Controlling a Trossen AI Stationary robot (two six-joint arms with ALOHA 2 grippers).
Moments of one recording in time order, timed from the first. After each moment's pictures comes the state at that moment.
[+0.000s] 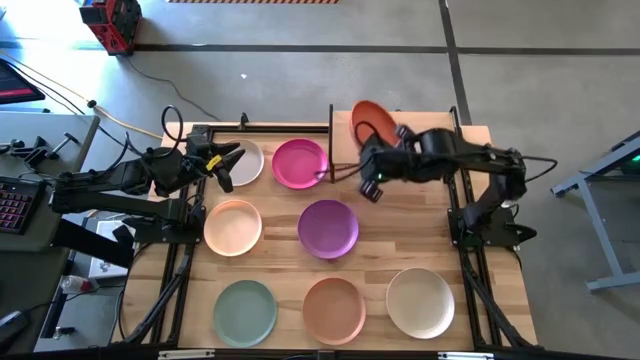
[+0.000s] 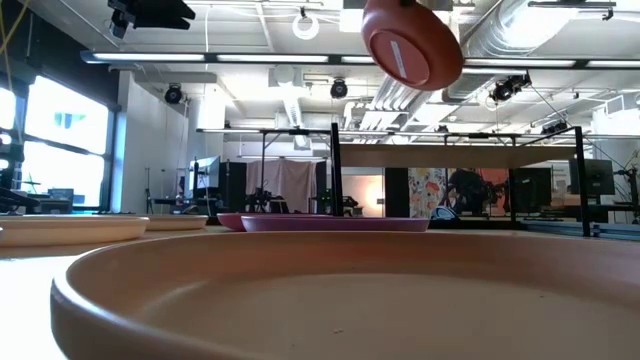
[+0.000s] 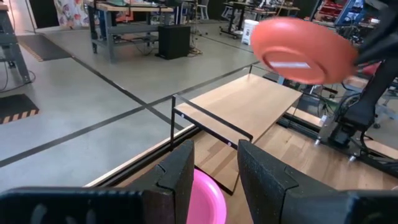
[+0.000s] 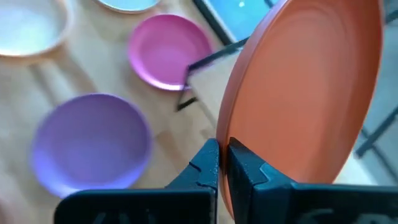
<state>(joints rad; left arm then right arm) 0.03 0.59 0.78 -0.40 -0.62 -0.26 0.06 1.70 2.13 -1.57 0.56 0.46</state>
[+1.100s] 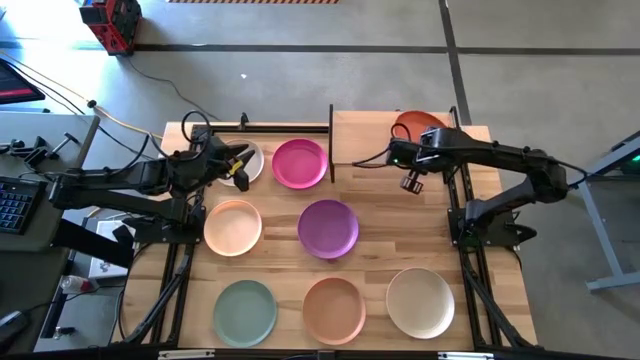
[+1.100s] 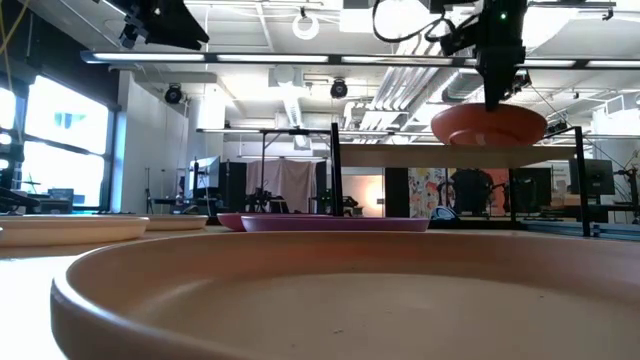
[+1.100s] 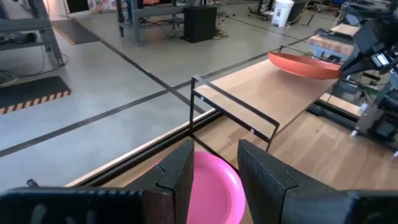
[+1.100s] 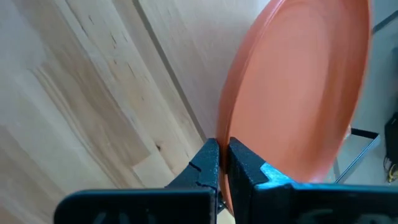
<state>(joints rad) 0.03 0.73 0.78 -0.39 -0.72 -0.34 -0.26 1.35 1.31 -1.42 0.49 0.15</state>
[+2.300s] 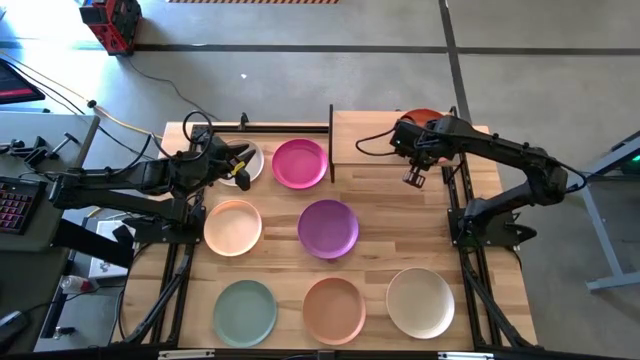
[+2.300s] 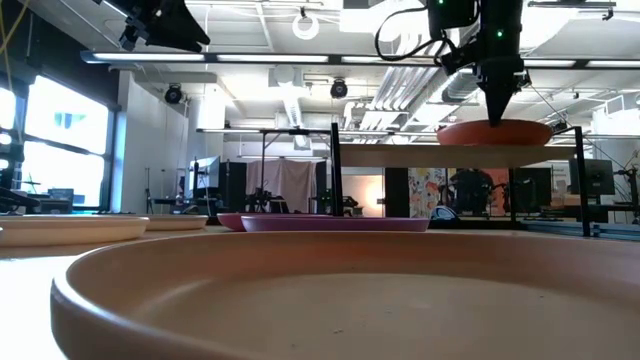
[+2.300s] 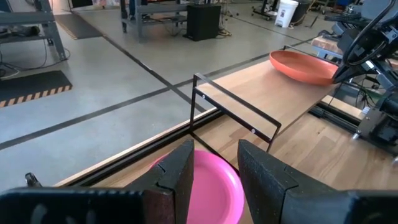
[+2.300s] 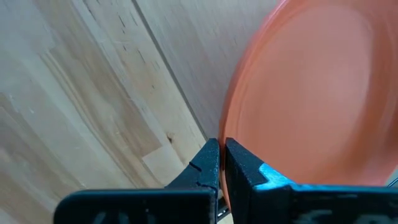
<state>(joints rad) 0.03 0.74 0.78 -0.39 -0.72 -0.37 -0.45 1.35 1.28 -1.37 0.32 -0.02</state>
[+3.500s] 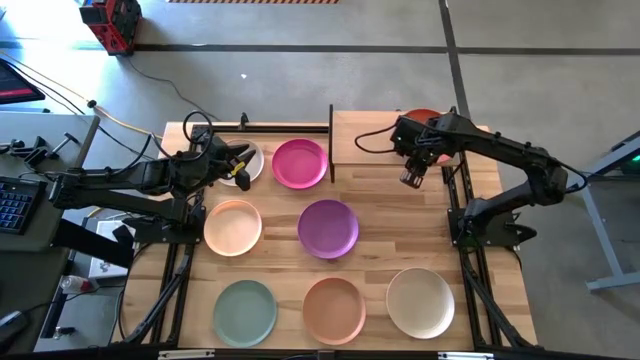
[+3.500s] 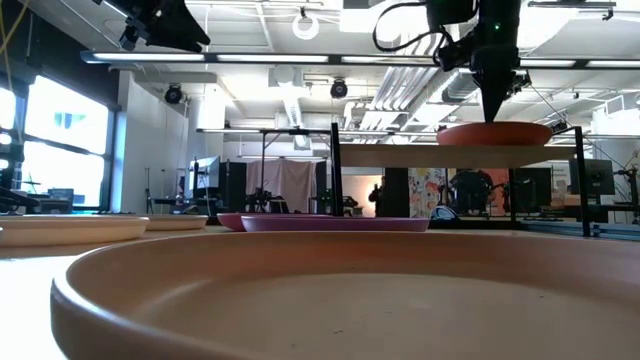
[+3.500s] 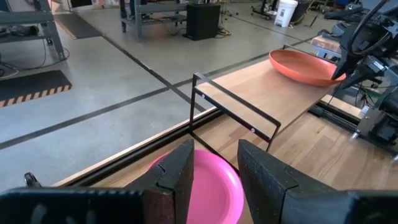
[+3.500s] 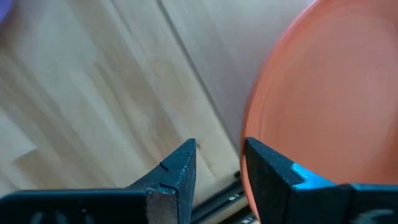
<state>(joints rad) 0.03 0.74 0.78 -0.39 -0.72 -0.37 -0.45 1.35 1.31 -1.36 0.20 0.00</state>
